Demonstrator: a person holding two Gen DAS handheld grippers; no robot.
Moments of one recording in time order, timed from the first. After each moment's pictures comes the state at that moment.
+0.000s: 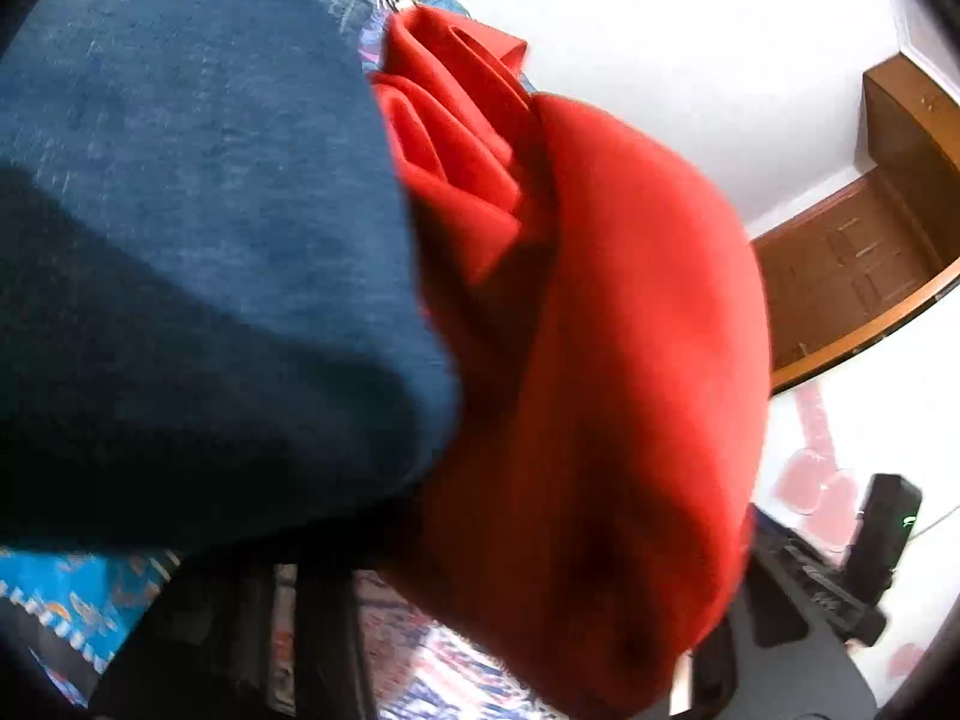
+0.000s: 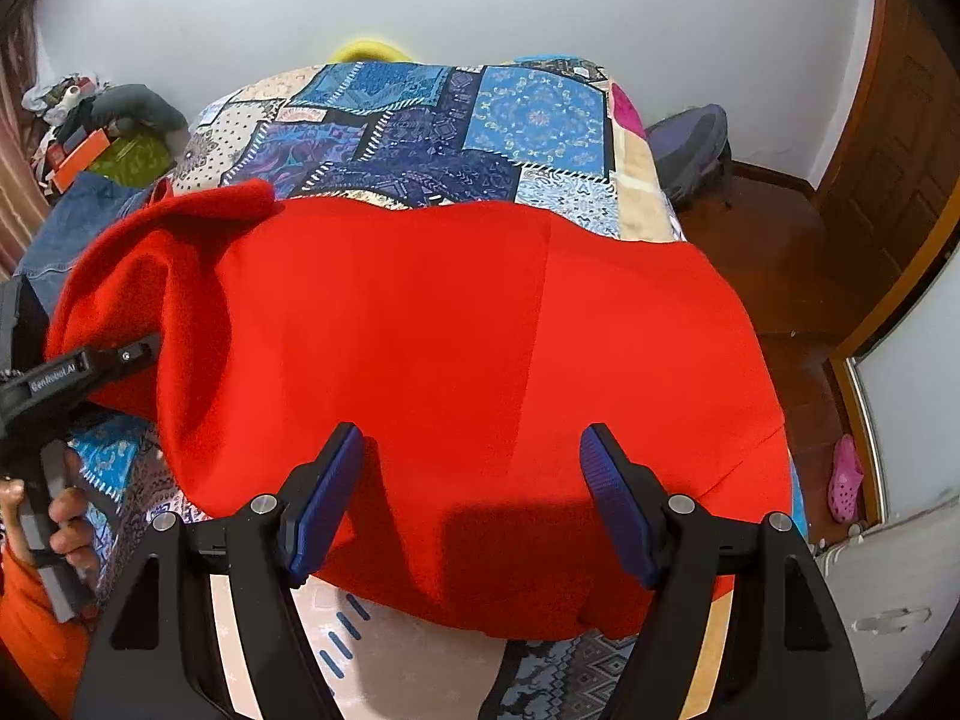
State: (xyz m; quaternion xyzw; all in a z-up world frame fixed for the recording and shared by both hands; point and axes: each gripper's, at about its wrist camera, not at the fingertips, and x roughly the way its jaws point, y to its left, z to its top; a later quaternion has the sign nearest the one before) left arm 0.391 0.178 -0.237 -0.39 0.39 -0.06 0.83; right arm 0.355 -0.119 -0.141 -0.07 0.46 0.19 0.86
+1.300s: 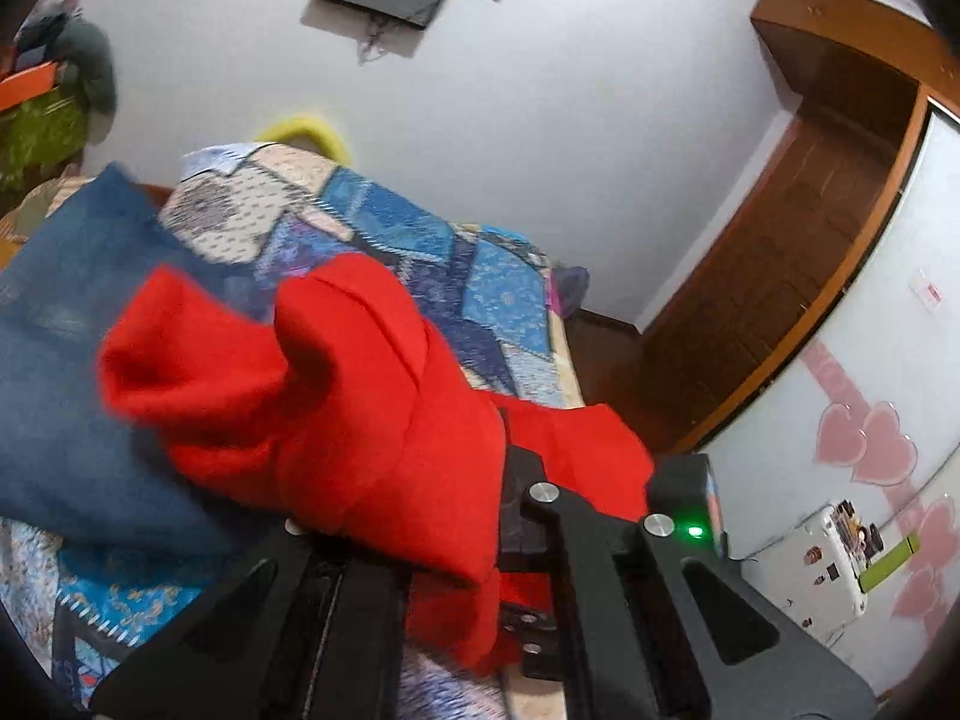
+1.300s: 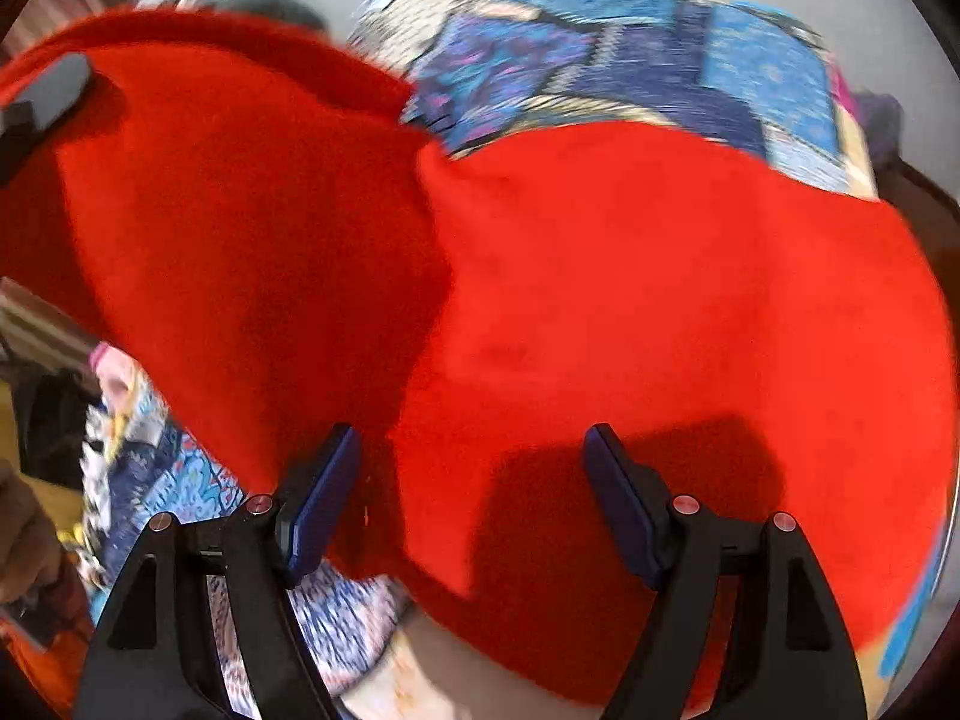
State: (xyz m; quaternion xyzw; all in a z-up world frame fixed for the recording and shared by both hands) left arm 0.346 0.144 -0.078 -0.23 0.29 -0.06 0.93; right arm 0.341 -0.017 -0.174 -0.08 0.54 0.35 0.76
